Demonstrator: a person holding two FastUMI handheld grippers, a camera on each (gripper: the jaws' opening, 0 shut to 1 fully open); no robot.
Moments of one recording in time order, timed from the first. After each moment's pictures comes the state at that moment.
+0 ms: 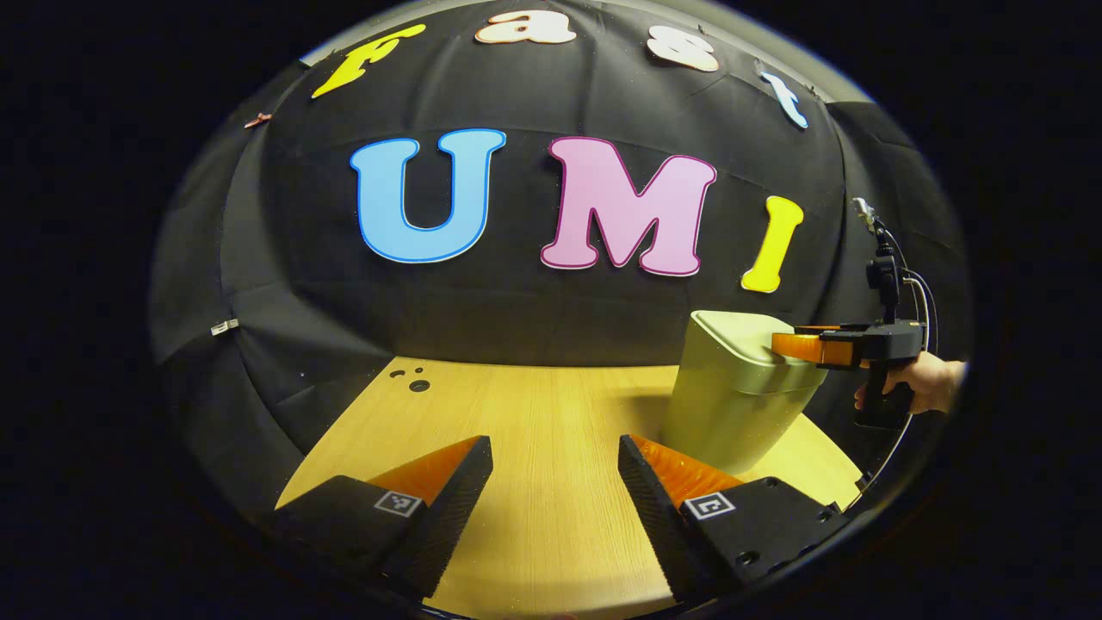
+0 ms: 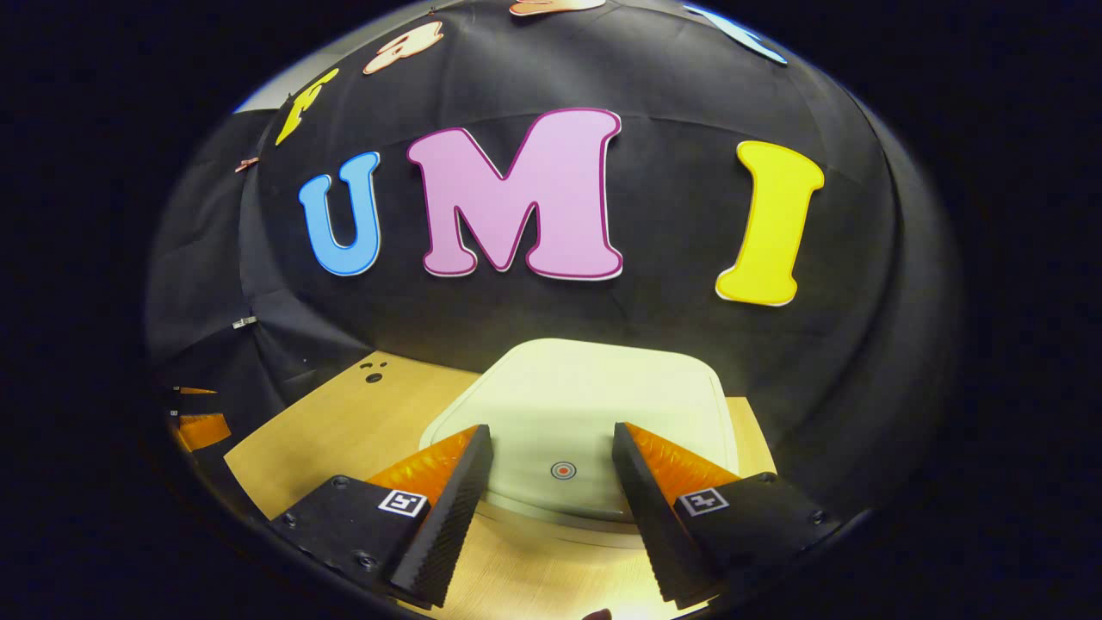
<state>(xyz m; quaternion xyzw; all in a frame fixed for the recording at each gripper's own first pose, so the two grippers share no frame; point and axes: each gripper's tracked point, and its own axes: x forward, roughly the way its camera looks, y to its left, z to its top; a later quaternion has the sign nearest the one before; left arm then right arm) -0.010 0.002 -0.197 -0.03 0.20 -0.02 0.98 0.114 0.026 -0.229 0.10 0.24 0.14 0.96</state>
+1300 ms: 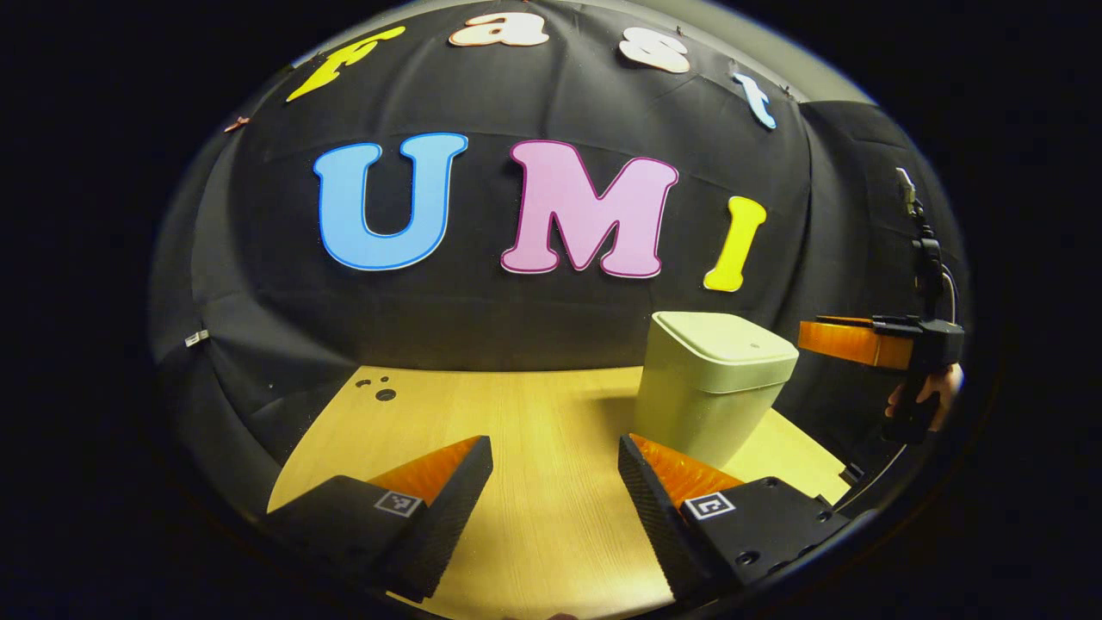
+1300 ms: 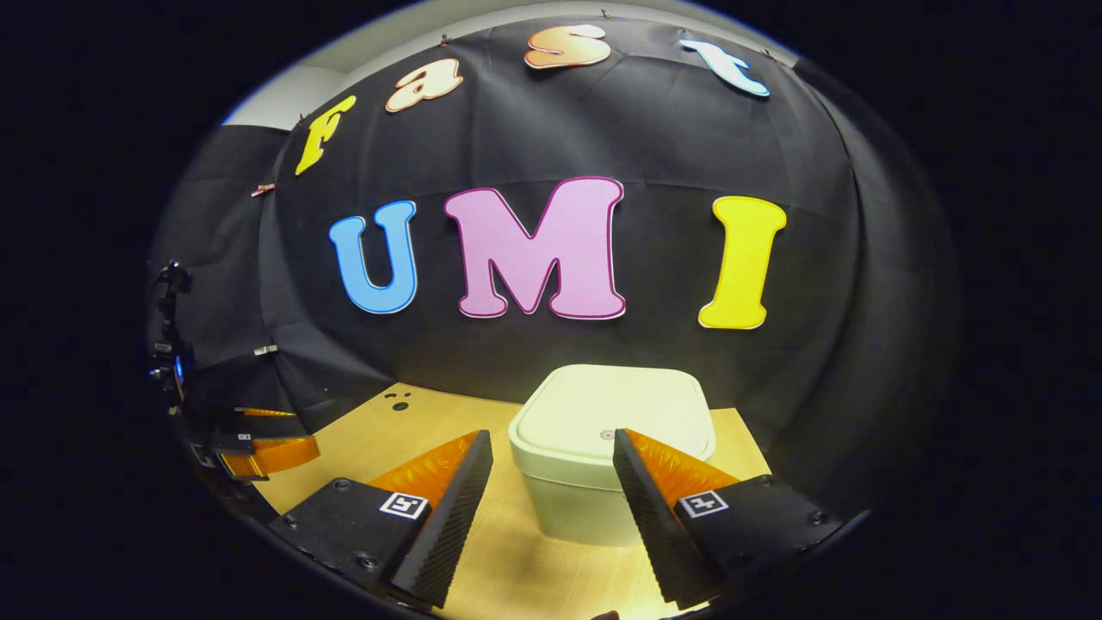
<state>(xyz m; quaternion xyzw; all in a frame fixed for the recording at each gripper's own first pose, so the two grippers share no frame) -0.009 -0.024 -0.192 -0.03 0.19 -0.09 0.98 0.013 0.039 -0.154 0.11 0.18 0.12 0.97</state>
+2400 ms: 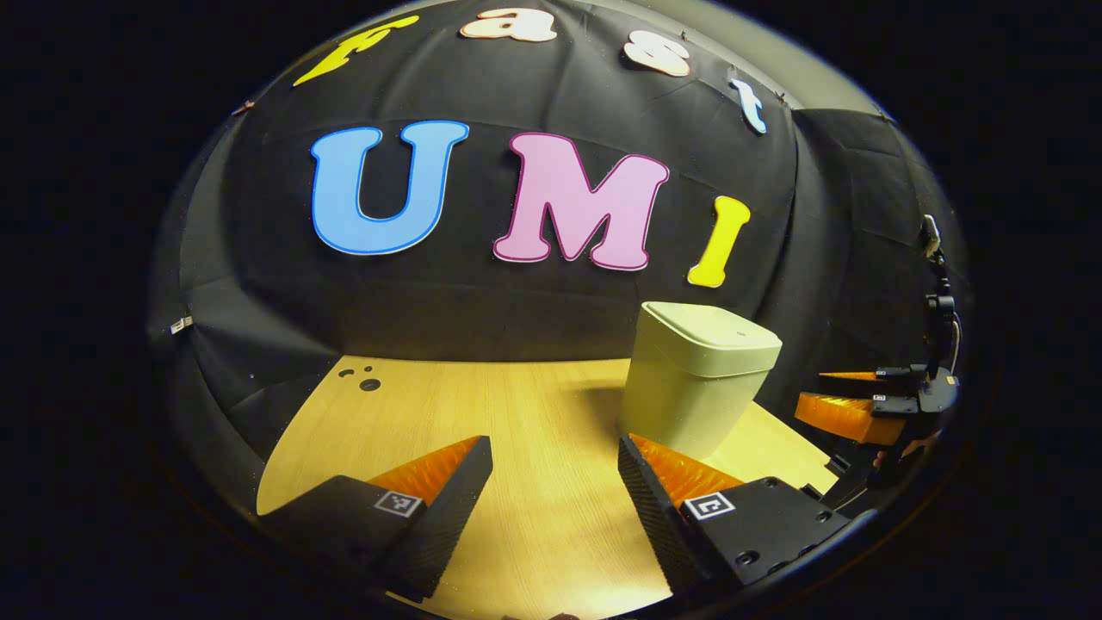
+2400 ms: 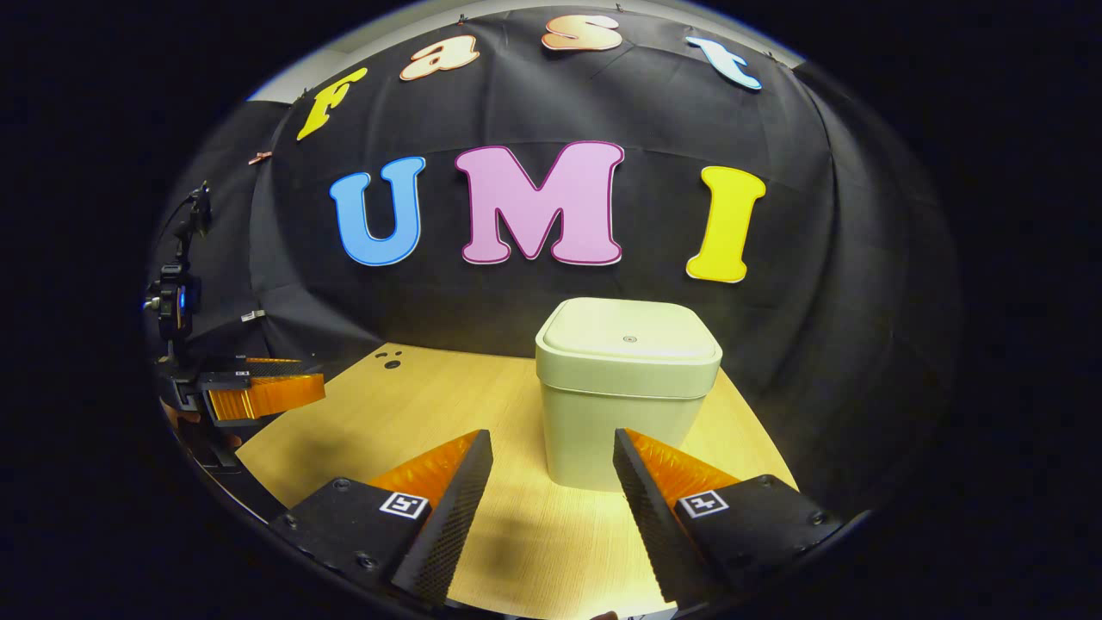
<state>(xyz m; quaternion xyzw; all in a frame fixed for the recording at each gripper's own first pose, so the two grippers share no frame) -0.022 -0.006 -0.211 -0.04 0.19 -0.12 0.97 -0.063 0.076 -0.200 0.10 0.23 0.08 0.96</state>
